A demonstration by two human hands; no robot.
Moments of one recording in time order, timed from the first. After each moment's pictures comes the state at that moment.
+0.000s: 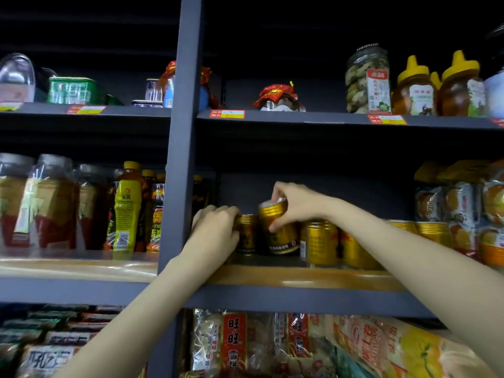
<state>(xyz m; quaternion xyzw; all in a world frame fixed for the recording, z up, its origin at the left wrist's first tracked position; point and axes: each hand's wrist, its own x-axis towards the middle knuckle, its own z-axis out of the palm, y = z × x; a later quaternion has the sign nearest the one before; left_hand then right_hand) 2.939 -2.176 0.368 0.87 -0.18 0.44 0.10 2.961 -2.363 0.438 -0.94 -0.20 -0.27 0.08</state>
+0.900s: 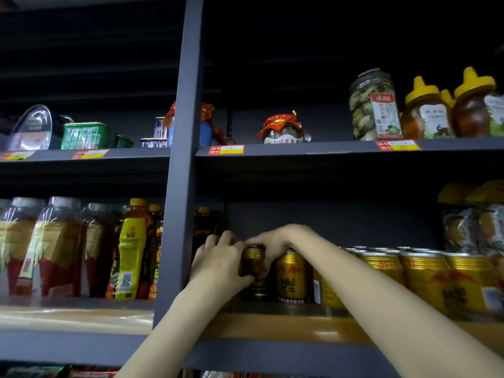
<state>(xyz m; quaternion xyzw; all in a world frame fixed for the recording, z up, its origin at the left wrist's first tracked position) 2.956 -2.180 0.379 0.90 -0.14 0.41 0.04 3.025 -2.317 0.453 -0.98 -0.20 -0.03 -0.05</state>
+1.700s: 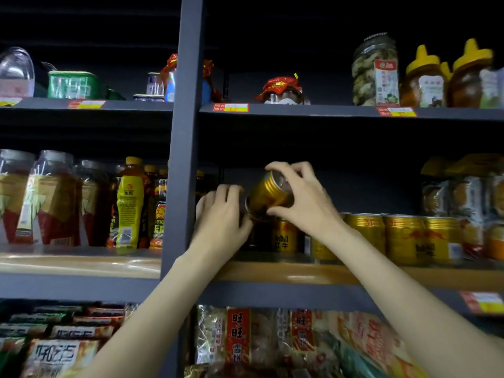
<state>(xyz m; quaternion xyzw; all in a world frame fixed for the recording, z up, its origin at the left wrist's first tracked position) 2.945 -2.181 0.365 0.80 -0.20 0.53 0.18 2.928 -2.344 0.400 -0.83 -0.22 -0.48 0.18</state>
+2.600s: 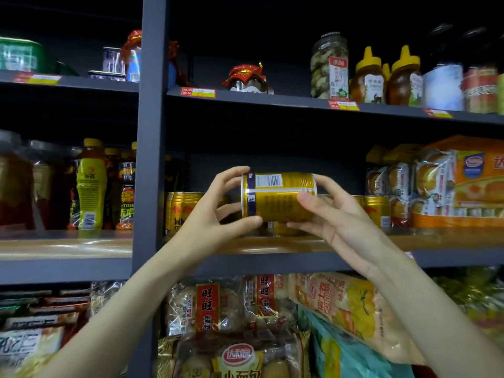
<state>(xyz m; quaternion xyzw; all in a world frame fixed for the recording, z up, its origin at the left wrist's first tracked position) 2.875 -2.190 0.343 0.63 -0.51 0.19 0.55 2.818 -2.391 0.350 -0.62 -0.27 -0.22 0.70</state>
